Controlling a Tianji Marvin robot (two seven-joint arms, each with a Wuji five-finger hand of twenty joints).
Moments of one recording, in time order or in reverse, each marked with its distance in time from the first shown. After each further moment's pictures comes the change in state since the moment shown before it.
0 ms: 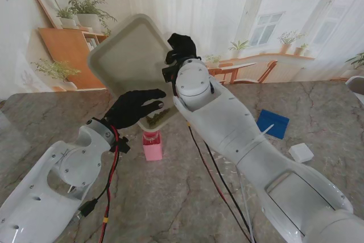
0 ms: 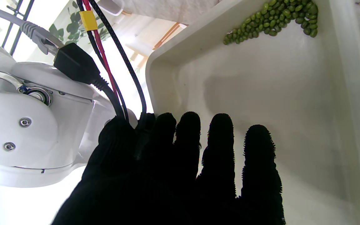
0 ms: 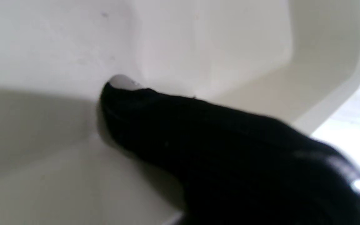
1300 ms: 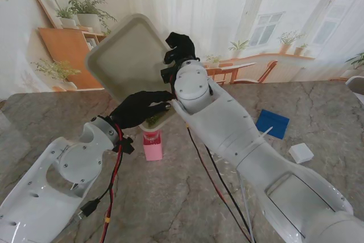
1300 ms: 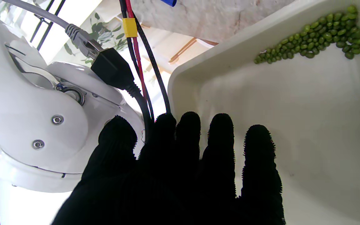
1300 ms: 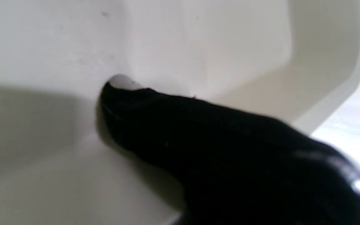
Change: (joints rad) left arm -0.026 0.008 0.024 -0.028 -0.084 0.018 -0.084; right arm -0.012 0.003 -0.012 -0.014 -0.030 -0.034 -0.012; left_hand 0.000 0.000 0.000 0.000 0.000 0.000 0.000 0.000 0.000 0.000 0.000 0.000 0.000 0.002 0.000 0.000 0.000 0.000 0.000 0.000; right_hand 0.000 0.000 0.000 0.000 0.000 0.000 0.000 0.000 0.000 0.000 0.000 0.000 0.000 0.000 0.002 0.000 0.004 0.000 0.000 0.000
